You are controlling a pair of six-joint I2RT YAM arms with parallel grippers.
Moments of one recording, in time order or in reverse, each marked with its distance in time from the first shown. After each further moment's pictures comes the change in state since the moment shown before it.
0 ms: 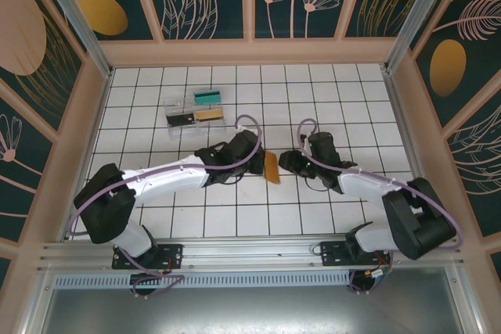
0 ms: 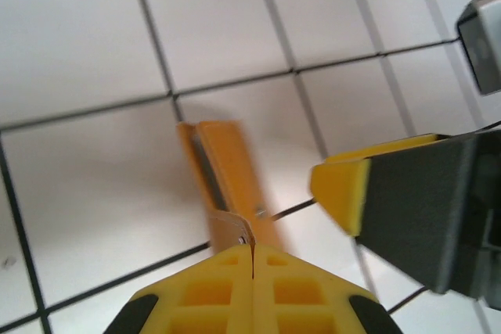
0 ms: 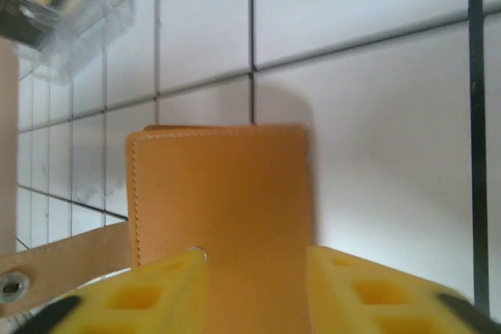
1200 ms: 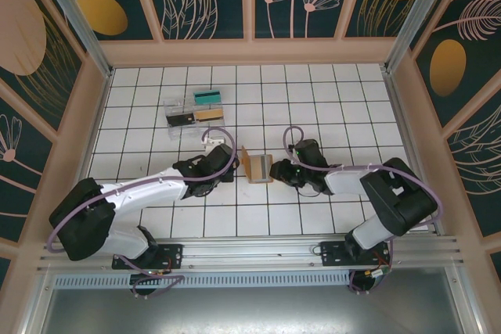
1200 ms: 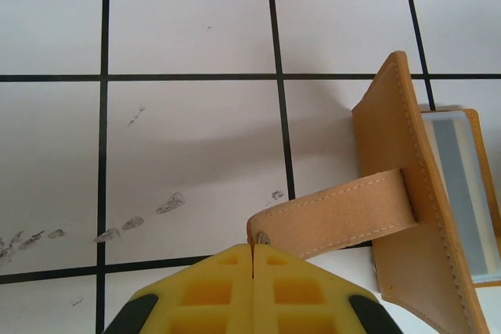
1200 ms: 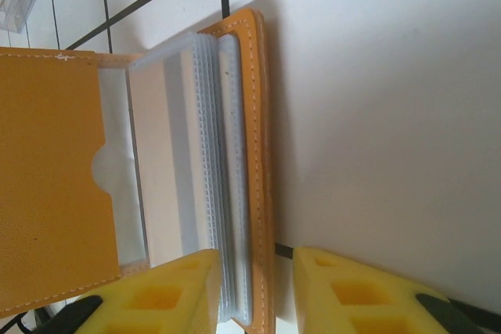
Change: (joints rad) left arm 0.067 -0.174 -0.288 -0.078 -0.256 -0.065; right arm 0.097 0.237 -0.030 0.172 -0.061 0.119
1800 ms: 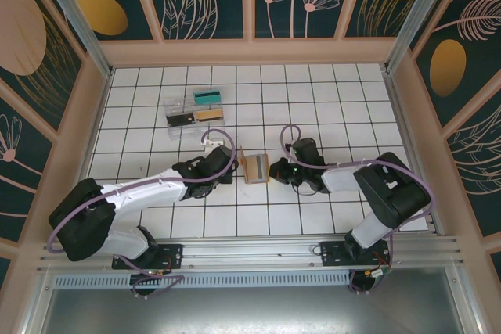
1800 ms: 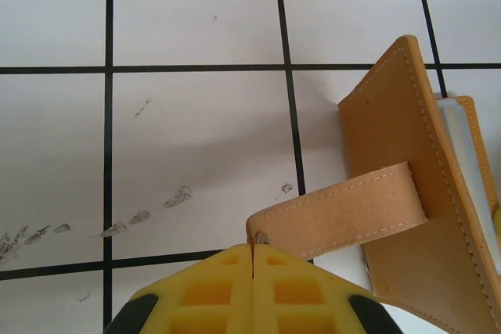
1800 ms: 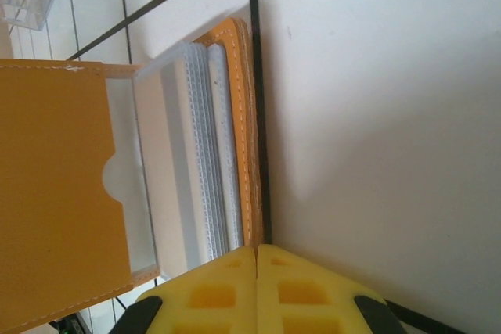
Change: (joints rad) left arm 0.000 -0.002 -0.025 0.012 0.001 0.009; right arm 0.004 0.041 0.013 0.064 -0.042 0.032
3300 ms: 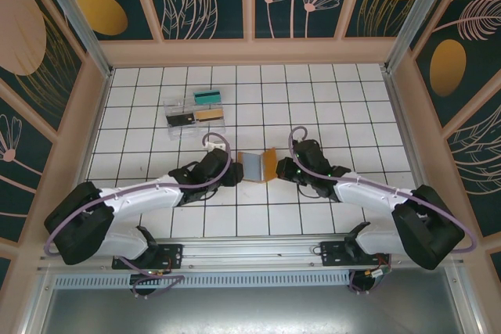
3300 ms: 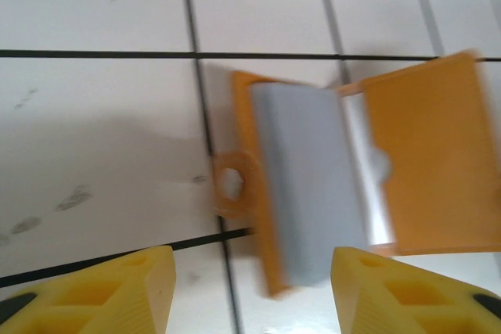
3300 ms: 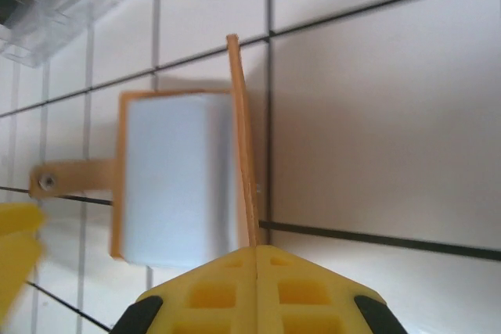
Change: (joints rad) left arm 0.006 -0.045 -0.101 0.239 0.178 -0.002; right arm 0.096 -0.319 -0.005 -0.308 0.329 -0.071
